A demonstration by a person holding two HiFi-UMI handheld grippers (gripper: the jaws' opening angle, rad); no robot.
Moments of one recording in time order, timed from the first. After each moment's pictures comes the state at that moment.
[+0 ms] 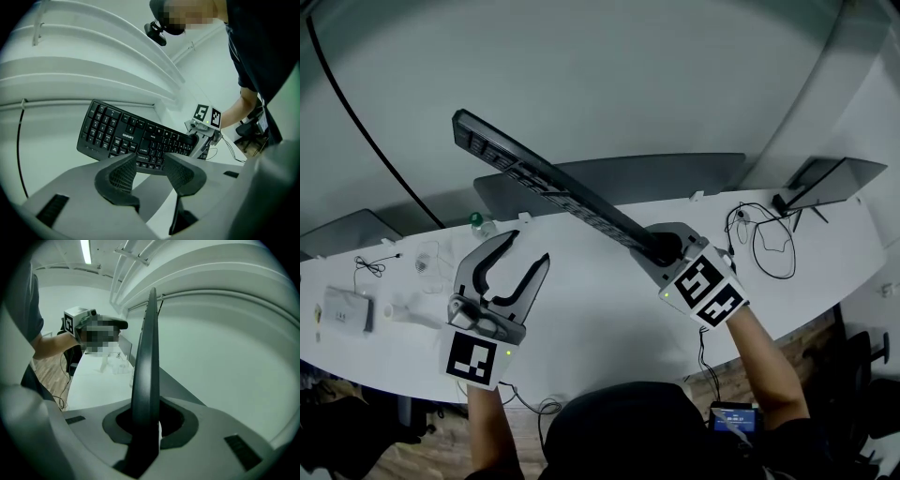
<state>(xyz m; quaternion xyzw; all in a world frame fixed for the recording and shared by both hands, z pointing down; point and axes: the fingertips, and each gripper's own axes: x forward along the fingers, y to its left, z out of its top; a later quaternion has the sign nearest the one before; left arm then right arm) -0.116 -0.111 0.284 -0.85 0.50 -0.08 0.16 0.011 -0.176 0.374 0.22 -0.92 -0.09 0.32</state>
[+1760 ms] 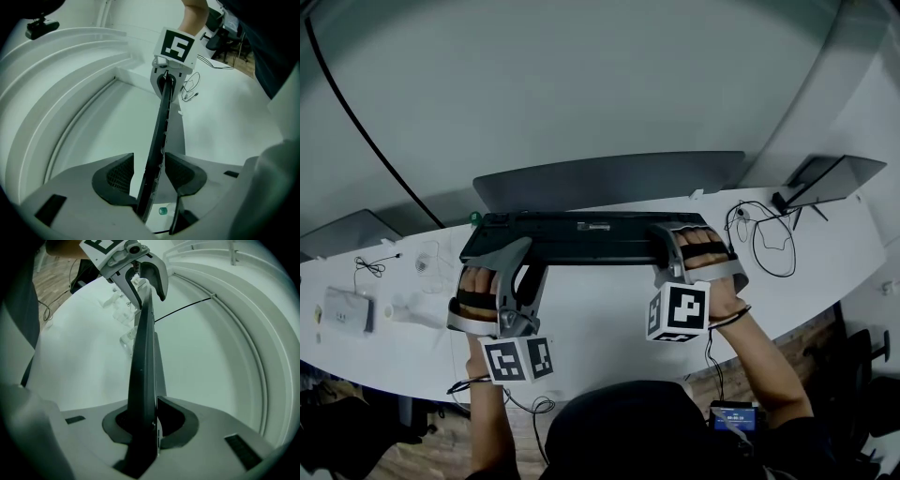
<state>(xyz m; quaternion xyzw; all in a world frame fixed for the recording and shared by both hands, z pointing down) -0.115 -0.129 0.357 -0.66 0.47 -0.46 0.38 0.037 -0.197 0.392 0.27 -0.70 -0.41 0.52</state>
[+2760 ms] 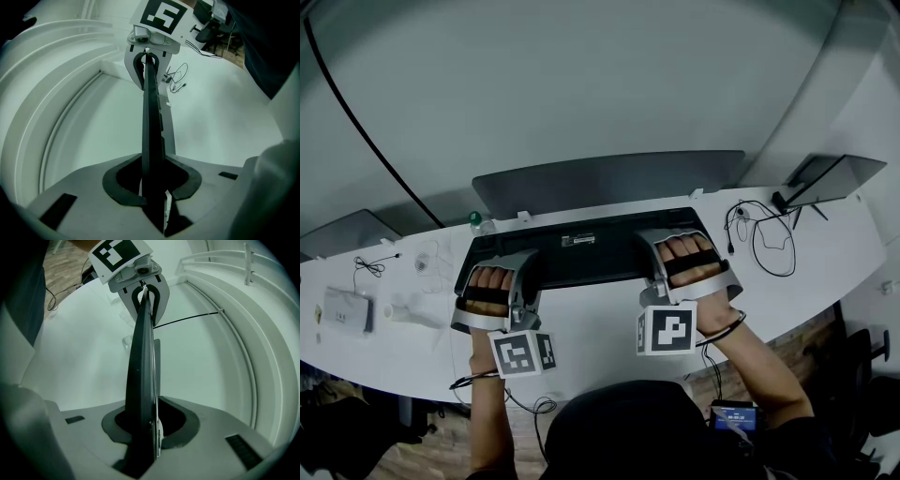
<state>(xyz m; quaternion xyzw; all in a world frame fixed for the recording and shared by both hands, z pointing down) -0.123 -0.132 0.397 -0.64 0.43 -0.53 0.36 0.011 -0.174 0.378 0.25 -0.66 -0.49 0.51</state>
